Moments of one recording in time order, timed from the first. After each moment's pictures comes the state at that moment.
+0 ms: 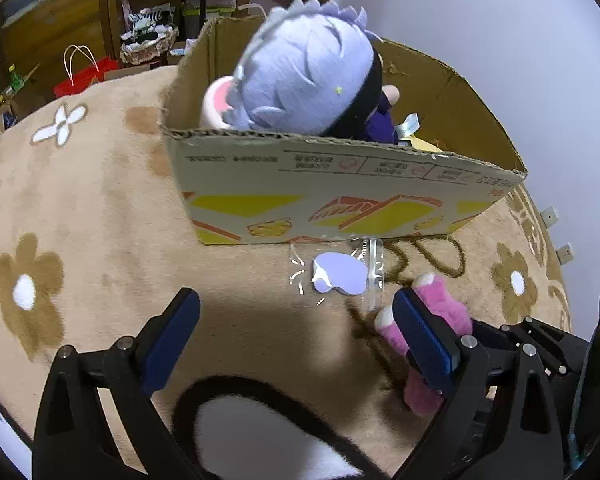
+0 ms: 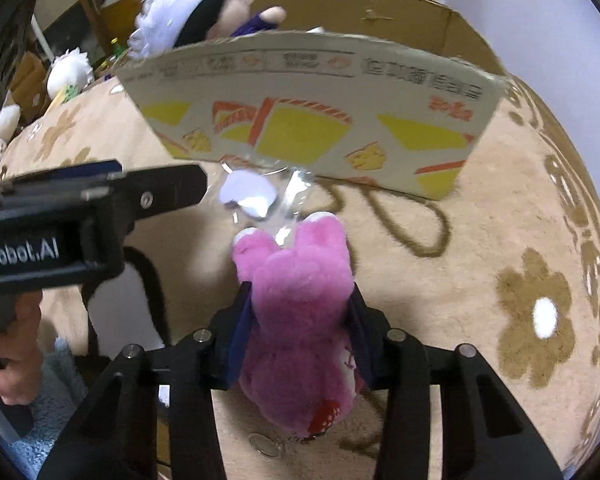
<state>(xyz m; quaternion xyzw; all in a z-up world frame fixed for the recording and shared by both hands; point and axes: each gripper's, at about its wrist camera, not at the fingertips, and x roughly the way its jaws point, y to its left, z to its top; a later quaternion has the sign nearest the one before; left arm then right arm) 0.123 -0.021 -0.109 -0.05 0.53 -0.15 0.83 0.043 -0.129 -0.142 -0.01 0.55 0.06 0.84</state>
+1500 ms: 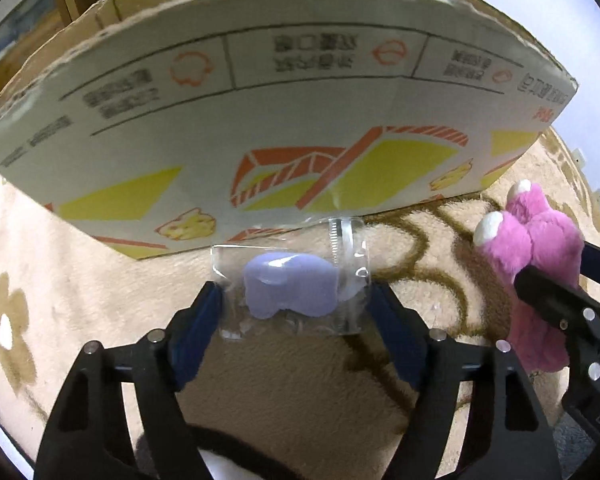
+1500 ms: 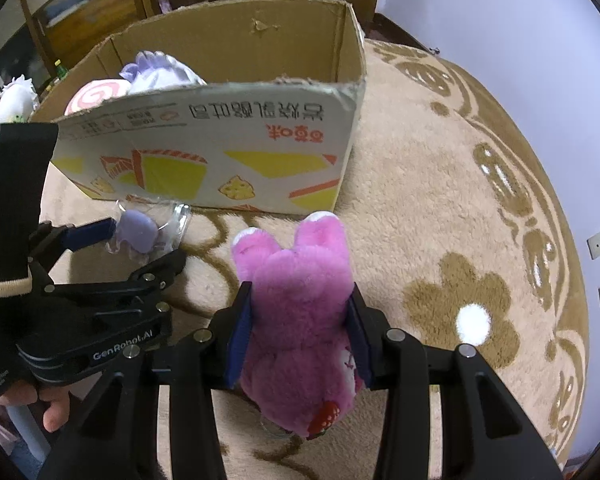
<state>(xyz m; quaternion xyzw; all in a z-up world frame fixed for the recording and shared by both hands) 0.134 -0.090 -0.162 0.05 0.54 -0.15 0.82 0.063 -0.183 -0.129 -0.01 0.55 -0.03 0.84</state>
